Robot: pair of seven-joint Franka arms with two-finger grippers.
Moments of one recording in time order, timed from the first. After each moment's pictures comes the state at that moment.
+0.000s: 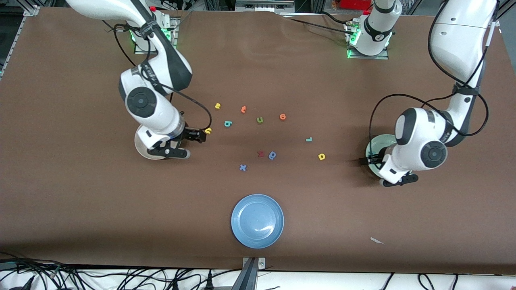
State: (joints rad) left arm -0.02 0.59 -0.14 -1.74 -0.01 2.10 -0.40; right arm 0.22 0.41 0.28 -1.81 -0.10 2.15 0.61
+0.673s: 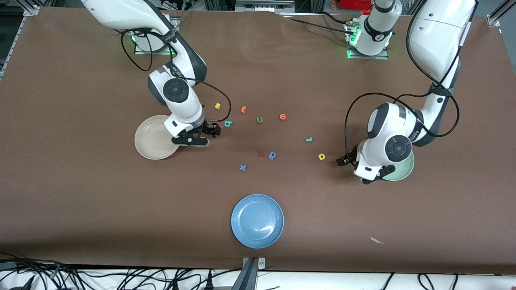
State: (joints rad) left arm -0.10 0.60 -0.15 -1.74 -0.01 2.11 -0.69; right arm 0.23 0.46 0.32 -2.04 -0.25 2.49 0.77
